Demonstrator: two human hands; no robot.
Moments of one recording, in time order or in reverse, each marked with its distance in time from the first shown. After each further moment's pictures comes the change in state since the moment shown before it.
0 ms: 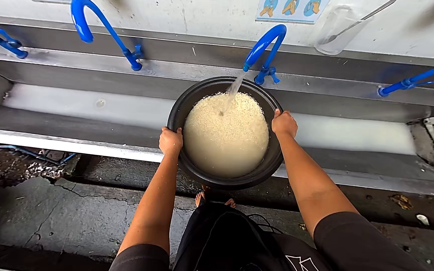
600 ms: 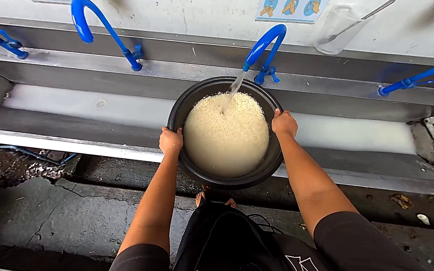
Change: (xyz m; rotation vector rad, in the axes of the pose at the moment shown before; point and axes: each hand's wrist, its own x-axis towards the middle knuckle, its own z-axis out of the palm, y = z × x) left_hand -0.001 0.000 0.000 -0.007 0.003 -0.001; right_hand 0.001 0.000 0.000 -0.006 -0.009 0.002
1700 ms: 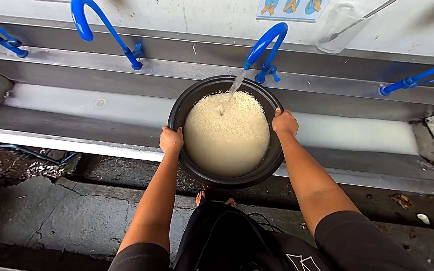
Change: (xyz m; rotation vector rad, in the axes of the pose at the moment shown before) left_hand 0.000 0.001 0.000 -0.001 -0.003 0.002; right_hand 0.000 -0.001 0.001 0.000 0.011 0.001
